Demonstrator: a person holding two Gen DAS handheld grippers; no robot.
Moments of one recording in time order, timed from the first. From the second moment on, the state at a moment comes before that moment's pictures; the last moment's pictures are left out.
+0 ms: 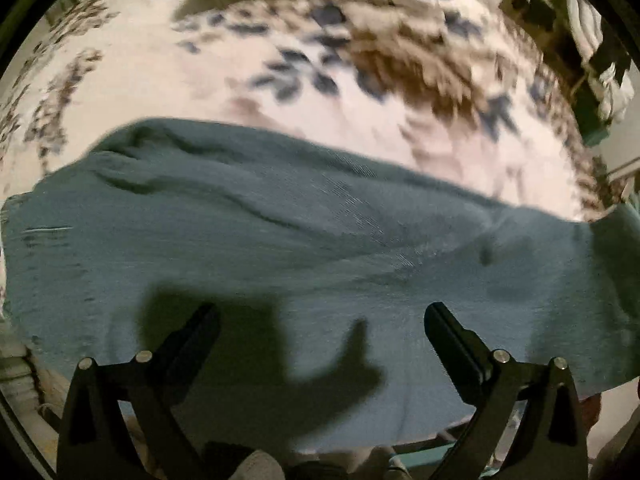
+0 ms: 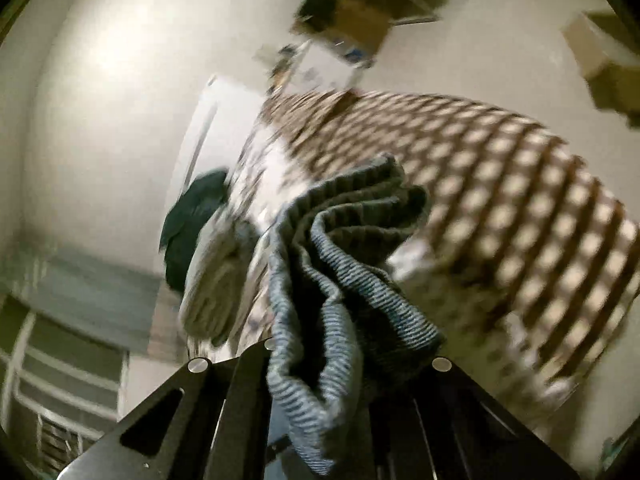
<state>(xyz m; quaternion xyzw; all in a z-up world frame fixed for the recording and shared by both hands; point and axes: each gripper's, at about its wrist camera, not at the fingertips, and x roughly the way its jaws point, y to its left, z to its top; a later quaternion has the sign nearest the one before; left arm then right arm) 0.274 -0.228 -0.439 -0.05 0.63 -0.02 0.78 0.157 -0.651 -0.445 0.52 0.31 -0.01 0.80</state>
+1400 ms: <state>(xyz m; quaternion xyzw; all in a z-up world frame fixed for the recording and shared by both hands) 0.265 -0.107 -0.454 -0.09 0.59 -0.04 0.80 0.221 -0.405 -0.523 0.24 0.62 0.00 0.74</state>
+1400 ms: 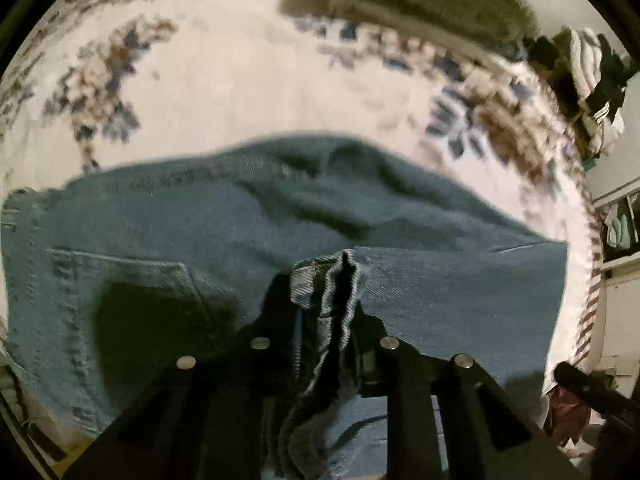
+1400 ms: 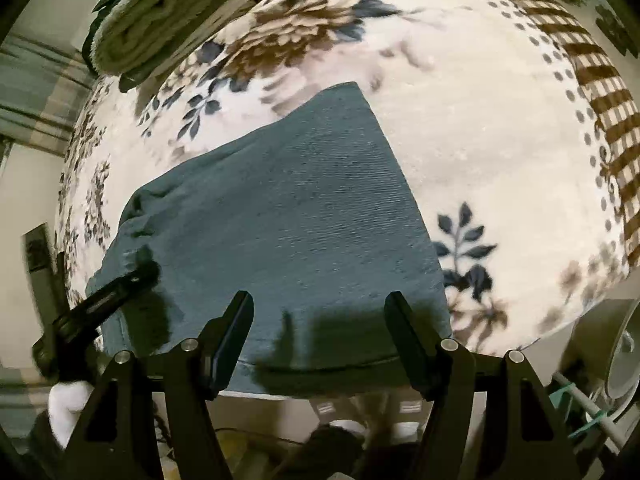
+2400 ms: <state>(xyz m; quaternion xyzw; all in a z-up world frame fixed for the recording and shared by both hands) 0.146 0.163 -0.507 -0.46 0.44 0.19 0.74 0.243 -0.284 -0.548 0.16 0.70 0.01 0.70</state>
